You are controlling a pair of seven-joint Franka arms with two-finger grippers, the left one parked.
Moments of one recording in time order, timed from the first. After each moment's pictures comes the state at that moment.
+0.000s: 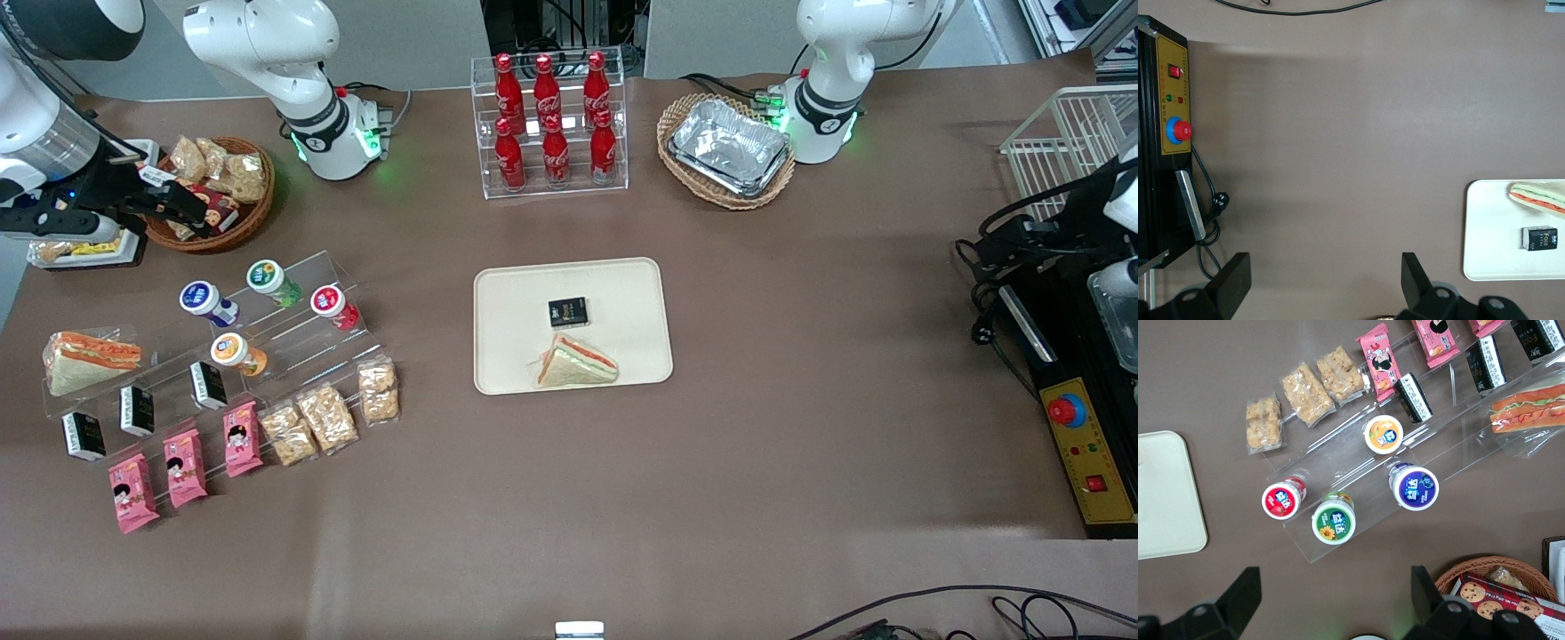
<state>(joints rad) 0.01 -0.37 -0.04 -2.11 0.00 1.72 0.08</state>
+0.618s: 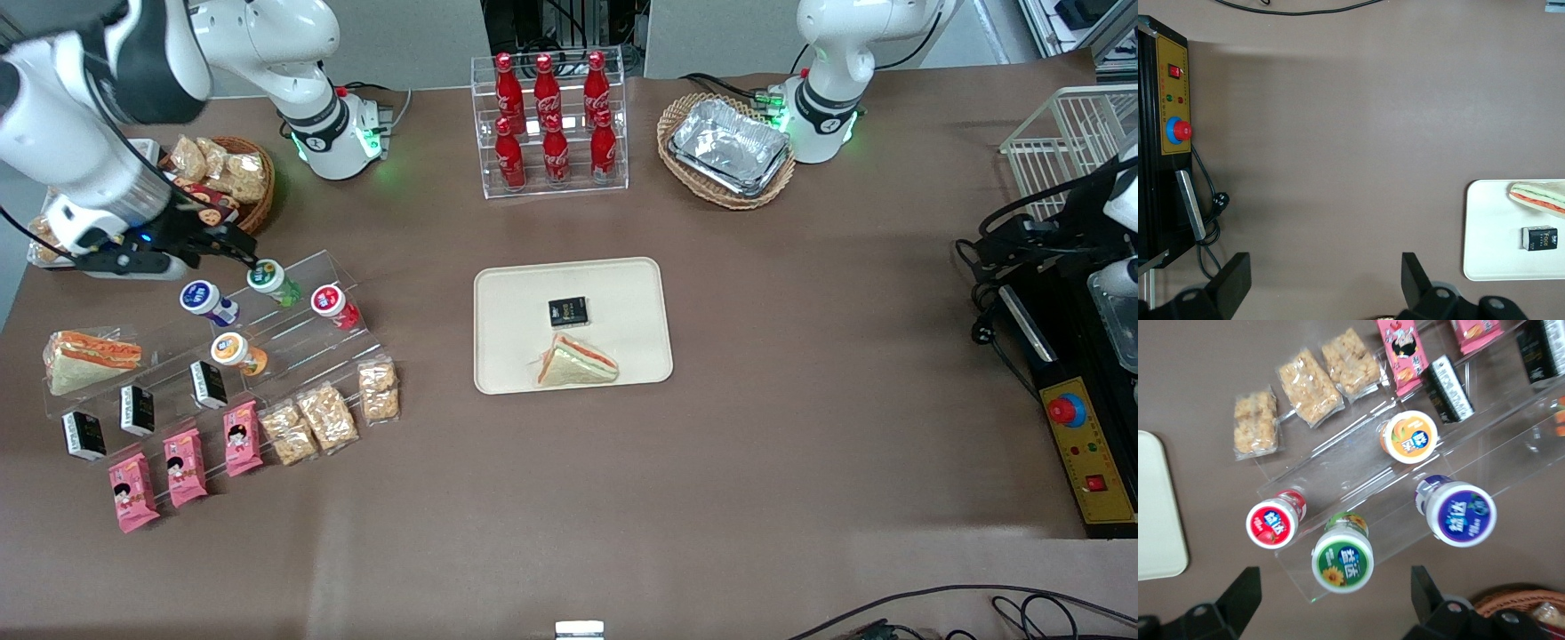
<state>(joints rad) 0.03 -0.34 -0.04 -2.34 0.02 2.00 0.09</state>
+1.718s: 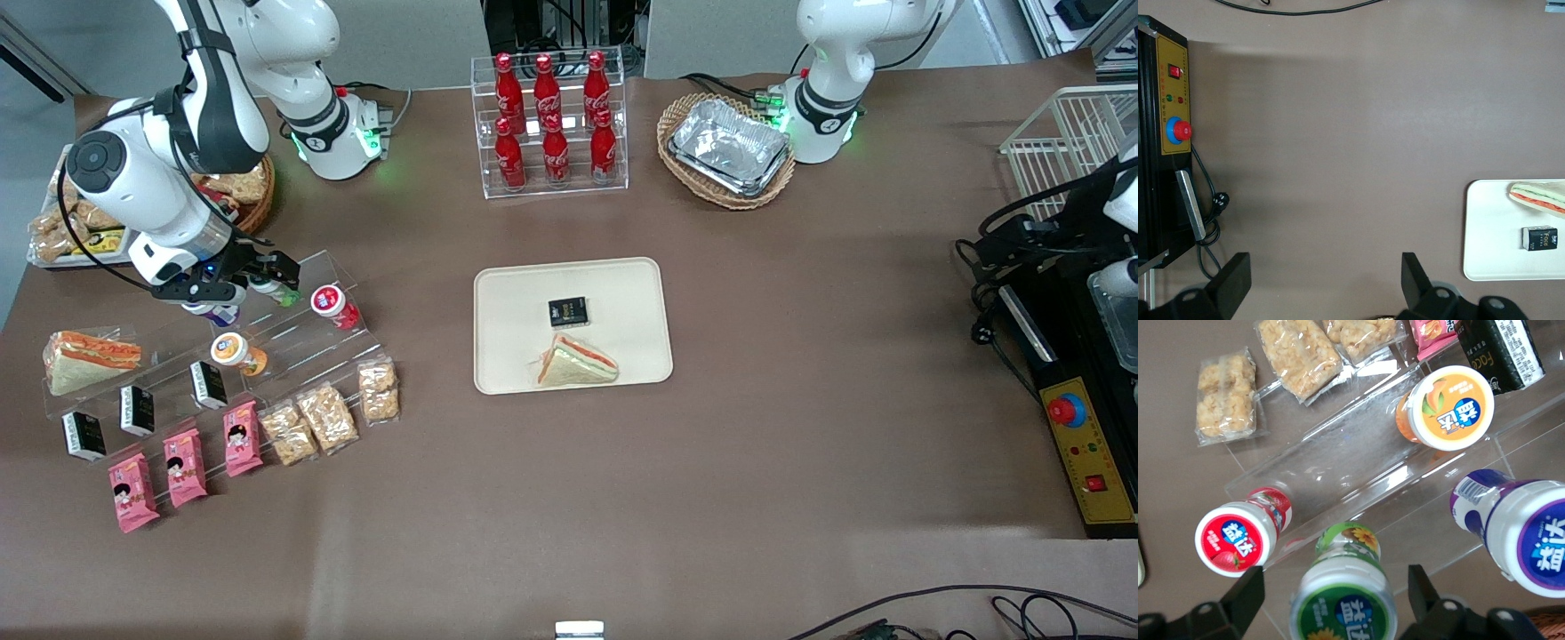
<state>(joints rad) 0.06 -0.26 -0.04 -2.52 0.02 2.23 0.09</state>
